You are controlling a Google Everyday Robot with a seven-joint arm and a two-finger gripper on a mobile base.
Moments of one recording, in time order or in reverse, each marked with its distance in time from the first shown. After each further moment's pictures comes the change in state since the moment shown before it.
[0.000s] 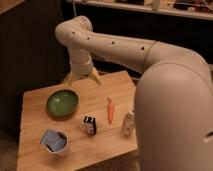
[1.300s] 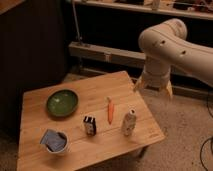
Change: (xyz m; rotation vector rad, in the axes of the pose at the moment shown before) arm 0.105 -0.279 -0.030 0.068 -0.080 0.370
